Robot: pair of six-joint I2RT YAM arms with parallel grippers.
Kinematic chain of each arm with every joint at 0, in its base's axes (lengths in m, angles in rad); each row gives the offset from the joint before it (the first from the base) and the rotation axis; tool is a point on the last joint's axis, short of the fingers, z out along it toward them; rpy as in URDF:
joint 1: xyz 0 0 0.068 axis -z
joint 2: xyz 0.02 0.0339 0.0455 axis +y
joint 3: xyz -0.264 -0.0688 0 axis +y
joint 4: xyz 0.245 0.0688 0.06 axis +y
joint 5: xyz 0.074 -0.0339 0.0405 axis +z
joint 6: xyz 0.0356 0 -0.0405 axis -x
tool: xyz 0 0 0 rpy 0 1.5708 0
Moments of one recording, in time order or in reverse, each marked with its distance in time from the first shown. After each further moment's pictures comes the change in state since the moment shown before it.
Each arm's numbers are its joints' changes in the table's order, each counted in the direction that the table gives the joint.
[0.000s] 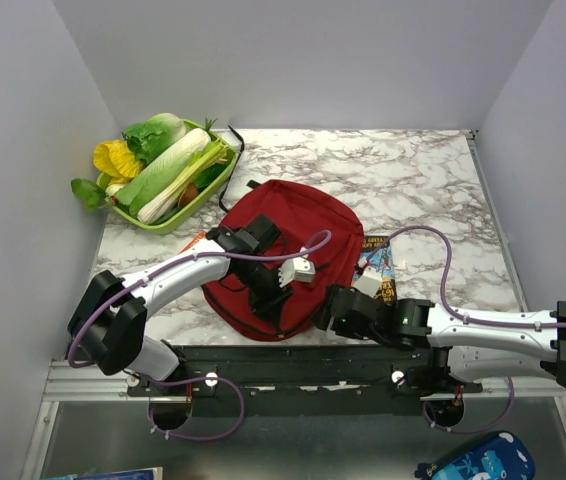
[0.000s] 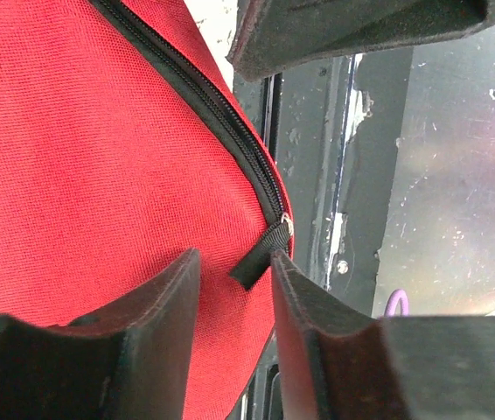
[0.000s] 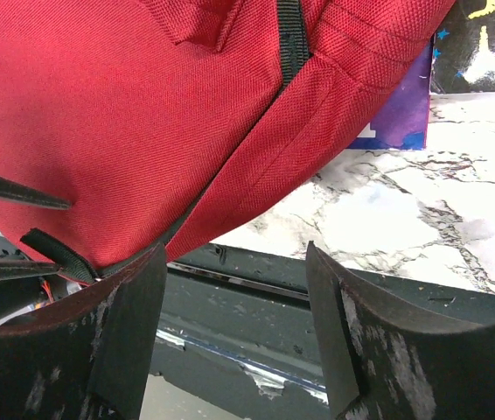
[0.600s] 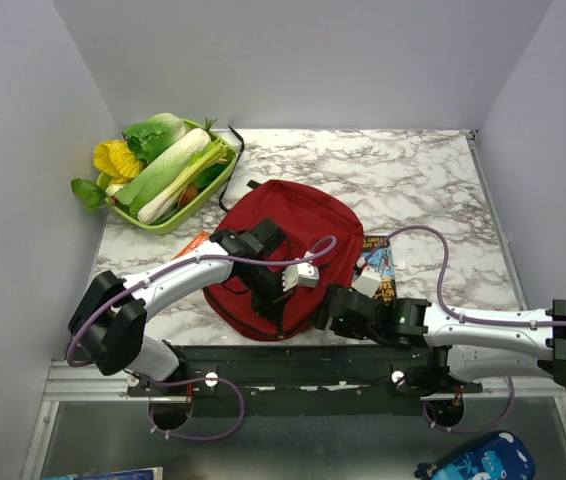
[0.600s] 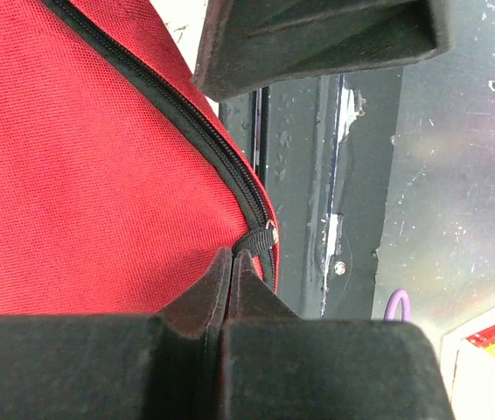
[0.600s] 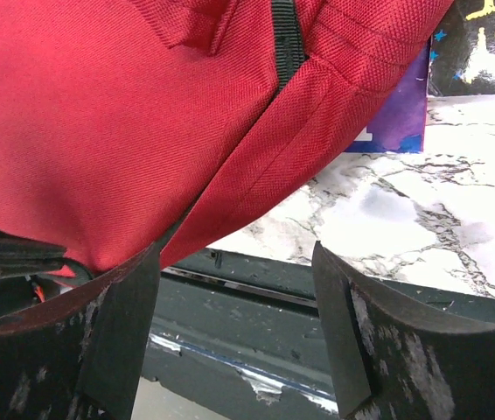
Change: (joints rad) left arm 0.044 0.000 -0.003 -0.005 0.013 -0.001; right arm 0.006 0.008 0.000 -0.006 0.000 0.000
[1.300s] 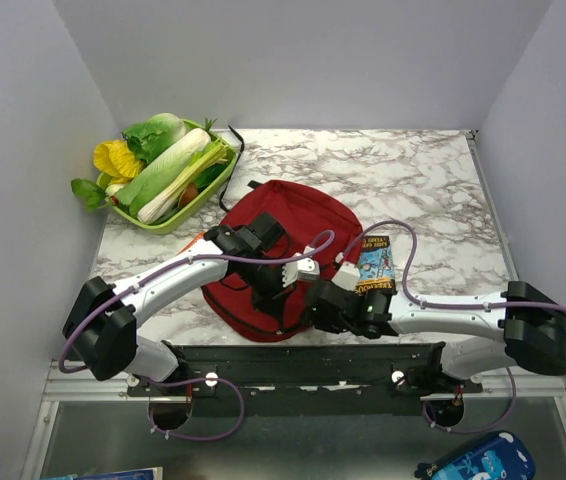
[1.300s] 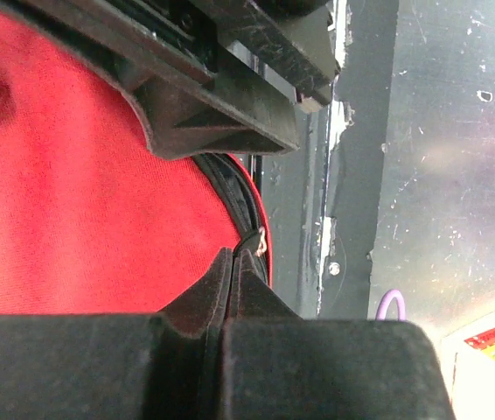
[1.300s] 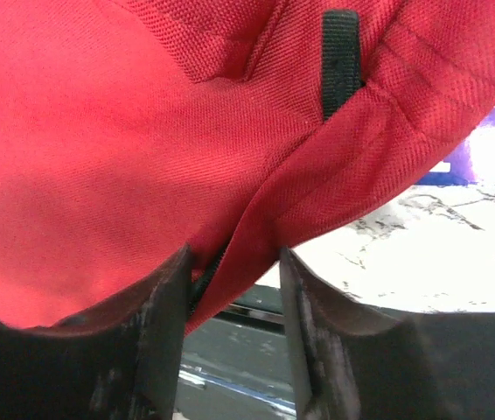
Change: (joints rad) left arm 0.005 -0.037 -0.050 0.037 0.000 0.003; right arm 0.036 0.256 -0.121 -0.064 0.053 -0.001
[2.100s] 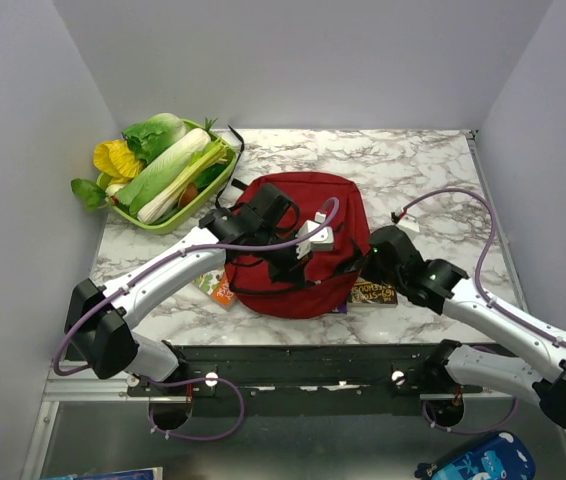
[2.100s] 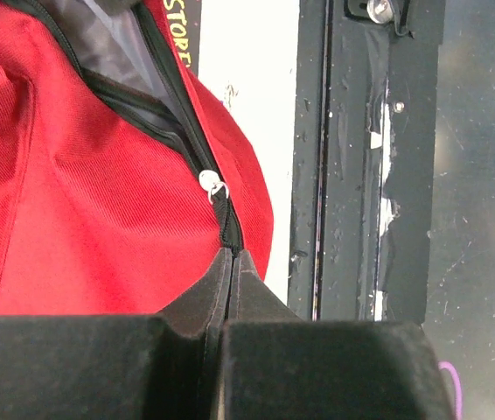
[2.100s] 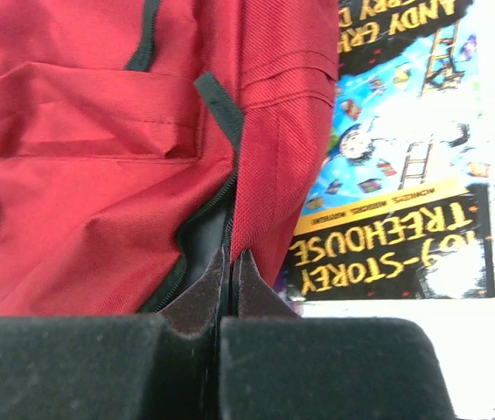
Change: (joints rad) left arm 0.000 0.012 -0.216 -0.110 0.059 0.085; right arm 0.444 -0.332 -0.034 0.157 -0.022 0.409
